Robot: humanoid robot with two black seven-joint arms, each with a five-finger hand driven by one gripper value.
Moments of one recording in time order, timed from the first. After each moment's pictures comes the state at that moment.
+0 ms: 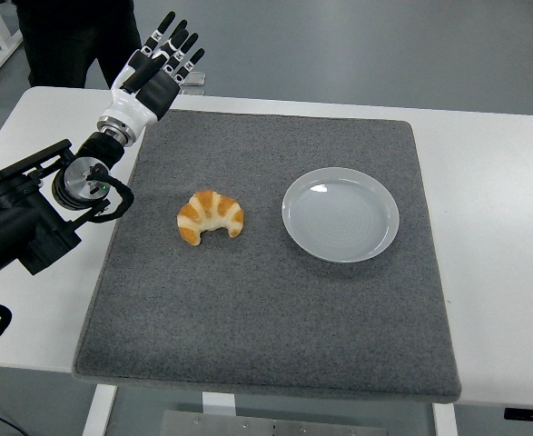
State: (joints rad) left arm -0.88 0.30 -0.55 -0.73 -0.35 -0.33 -0.38; right arm 0.00 0.00 -0.01 0.11 0.06 0.07 -0.02
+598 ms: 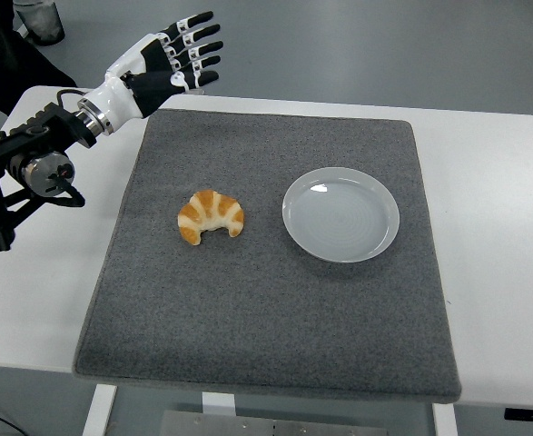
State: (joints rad) left arm -0.94 0.54 -0.42 -0.95 0.28 -0.33 -0.43; right arm 0.00 0.00 -0.01 0.11 0.06 0.07 -0.02
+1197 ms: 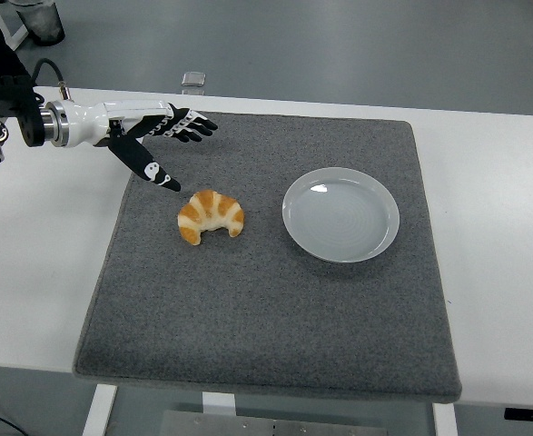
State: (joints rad) left arm -1.23 0.81 0.00 -1.19 0.73 -0.34 -0.21; right arm 0.00 0.00 -0.01 0.11 0.06 0.07 -0.02
